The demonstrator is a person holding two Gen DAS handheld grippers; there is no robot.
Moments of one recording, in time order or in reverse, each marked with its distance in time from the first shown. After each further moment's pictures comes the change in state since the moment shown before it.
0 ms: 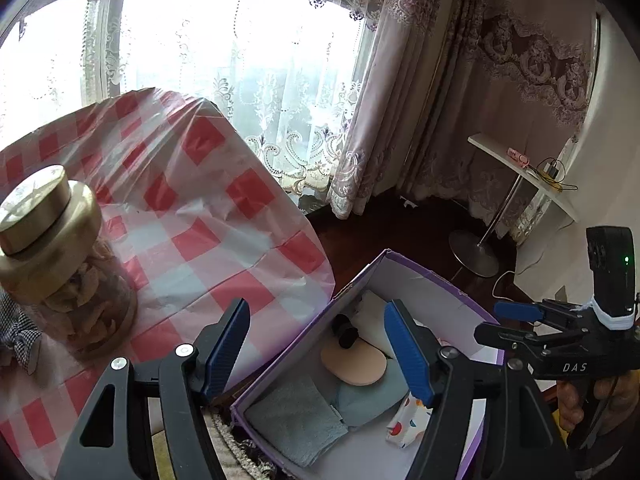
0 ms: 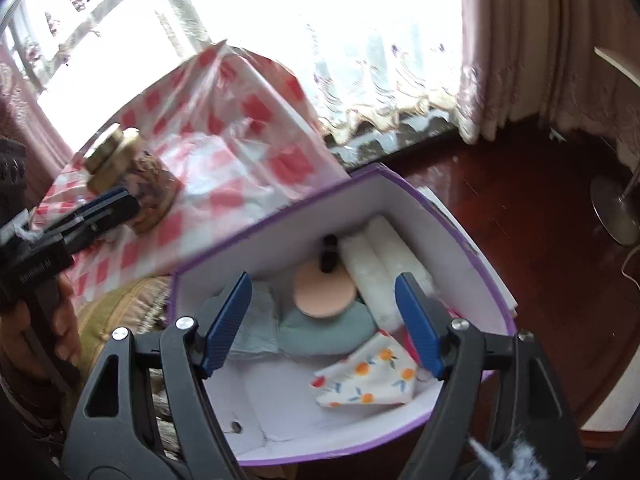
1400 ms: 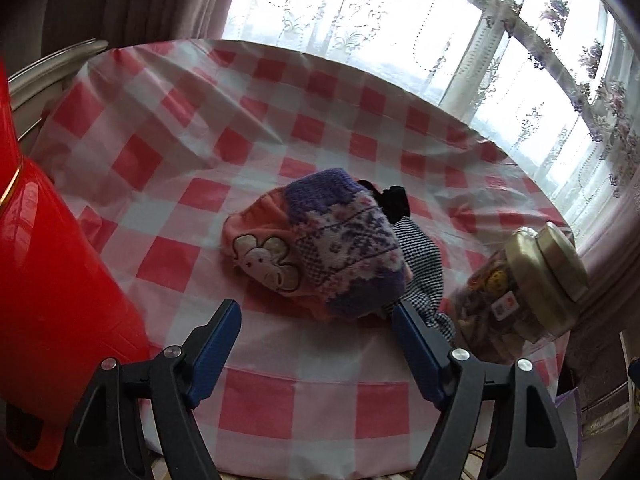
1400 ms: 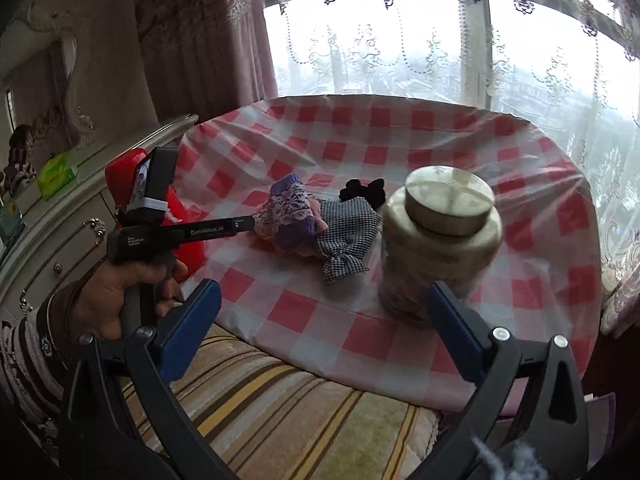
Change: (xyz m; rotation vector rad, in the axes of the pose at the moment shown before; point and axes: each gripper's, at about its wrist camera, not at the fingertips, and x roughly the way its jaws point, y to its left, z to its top) left arm -0.161 0.346 -0.115 -0.686 -0.115 0.553; right arm 0.036 0.349 0.013 -0.629 -0.128 0.427
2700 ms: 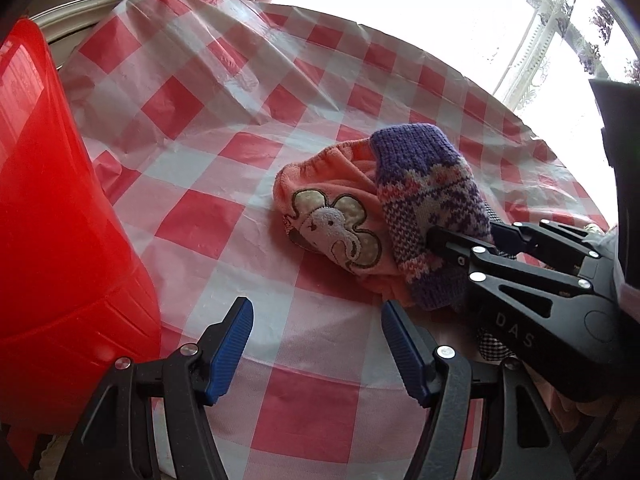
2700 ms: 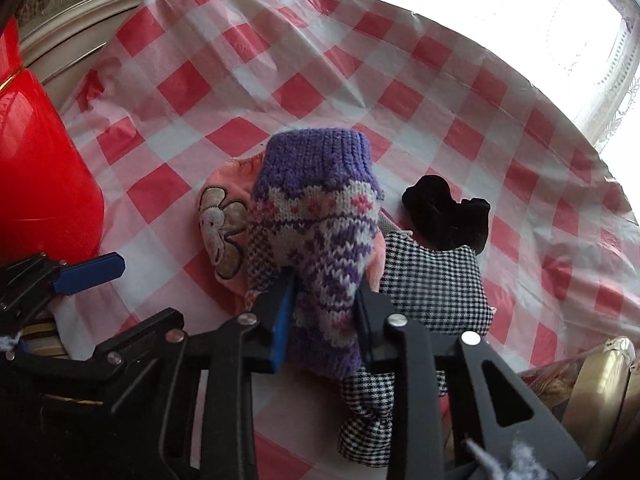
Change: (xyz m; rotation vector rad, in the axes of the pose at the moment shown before) left arm 0.043 0.038 -0.020 -0.090 0.035 0.083; right arm 0.280 0.070 0.053 -0.358 0.288 -0.077
